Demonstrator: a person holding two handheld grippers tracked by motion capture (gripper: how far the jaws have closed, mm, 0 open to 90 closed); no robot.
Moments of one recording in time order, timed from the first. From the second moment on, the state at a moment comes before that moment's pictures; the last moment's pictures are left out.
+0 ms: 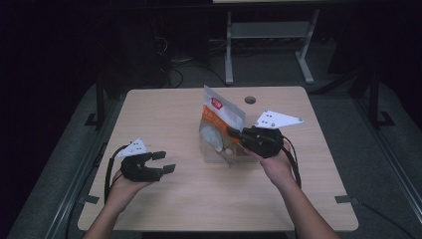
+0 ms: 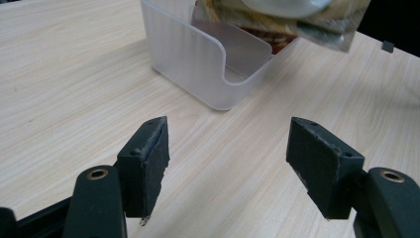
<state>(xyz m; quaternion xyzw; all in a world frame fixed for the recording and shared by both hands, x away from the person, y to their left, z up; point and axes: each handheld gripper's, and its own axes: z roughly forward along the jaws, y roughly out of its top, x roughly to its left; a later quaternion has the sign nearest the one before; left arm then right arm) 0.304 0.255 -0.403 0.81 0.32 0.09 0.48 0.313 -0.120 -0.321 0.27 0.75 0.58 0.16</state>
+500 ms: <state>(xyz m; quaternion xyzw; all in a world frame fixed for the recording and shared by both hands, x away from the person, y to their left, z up) 0.305 0.250 -0.407 0.82 0.31 0.09 0.48 0.331 -0.107 -0.326 0.34 0.74 0.53 0.23</state>
